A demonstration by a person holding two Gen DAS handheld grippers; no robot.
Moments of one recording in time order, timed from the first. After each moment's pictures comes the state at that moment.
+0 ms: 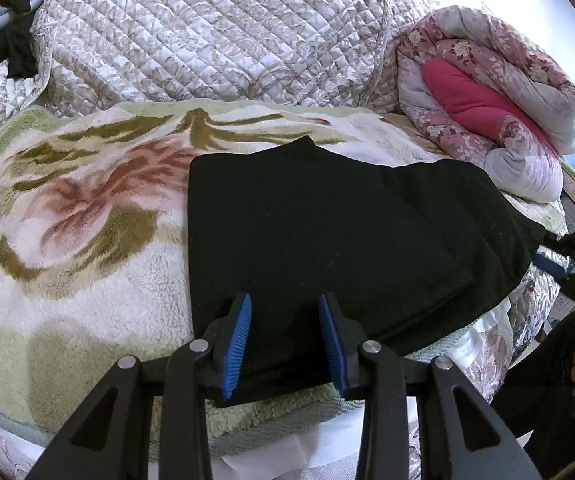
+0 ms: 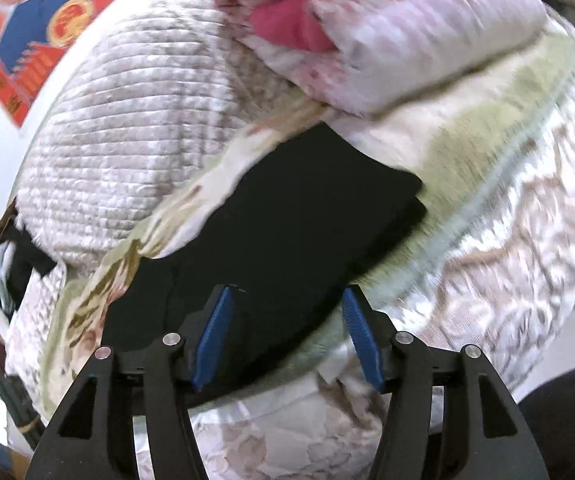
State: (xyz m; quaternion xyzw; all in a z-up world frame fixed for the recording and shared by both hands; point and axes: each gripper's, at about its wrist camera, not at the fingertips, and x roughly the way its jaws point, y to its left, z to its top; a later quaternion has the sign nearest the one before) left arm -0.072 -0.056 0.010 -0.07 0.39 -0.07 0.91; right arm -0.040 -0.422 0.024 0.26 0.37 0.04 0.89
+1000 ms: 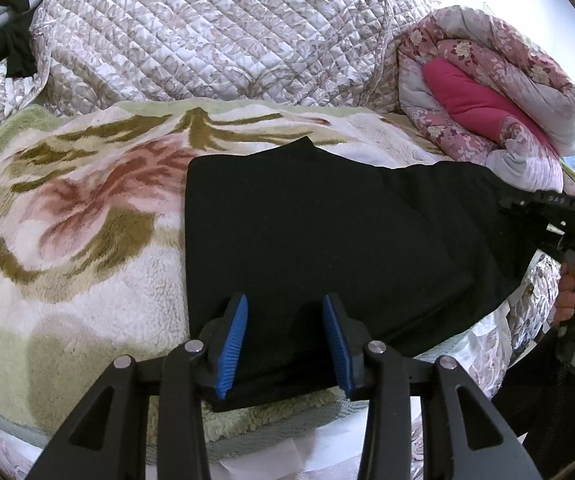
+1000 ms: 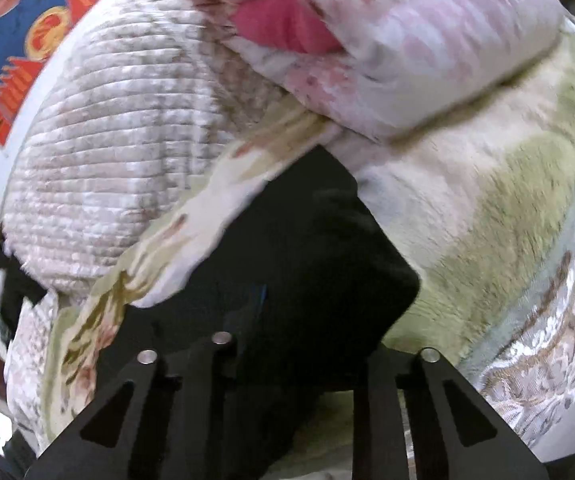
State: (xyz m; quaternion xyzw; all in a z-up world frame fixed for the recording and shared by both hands) left arm -0.069 -0.056 0.014 -0.07 0.40 -0.07 0.91; right arm 0.023 -0.425 0.034 0.26 0.36 0.04 0.89
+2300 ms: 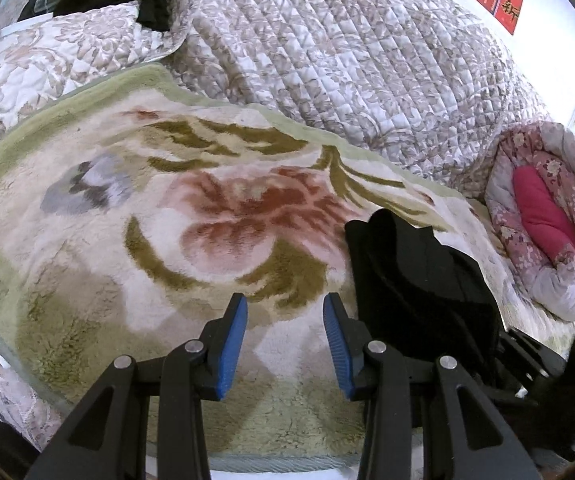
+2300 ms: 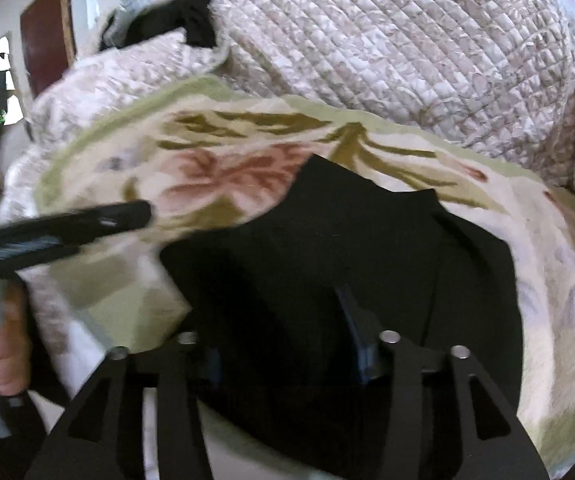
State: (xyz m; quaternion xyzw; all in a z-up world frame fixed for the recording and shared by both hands) left arm -0.076 0.061 0.036 -0.20 0.38 0.07 0.90; right arm -0.031 -0.133 0.027 -0.13 0.37 0.33 0.86
